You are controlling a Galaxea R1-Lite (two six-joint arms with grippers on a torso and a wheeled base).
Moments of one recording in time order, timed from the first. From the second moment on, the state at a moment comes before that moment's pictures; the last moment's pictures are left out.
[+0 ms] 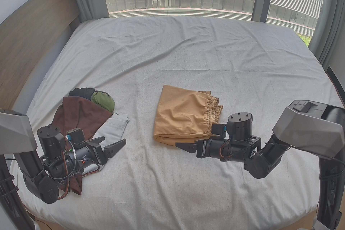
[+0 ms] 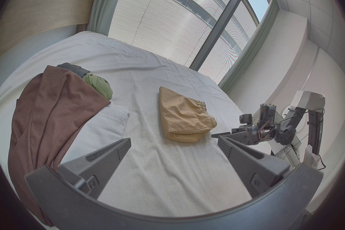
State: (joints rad) left arm -0.19 2.04 -0.23 -1.55 -0.36 -0.28; right arm 0.54 2.34 -0.92 -1.03 0.36 0.43
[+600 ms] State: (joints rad) left arm -0.19 2.04 -0.23 -1.55 -0.36 -0.28; right arm 0.38 2.38 -1.21 -0.99 0.38 0.55
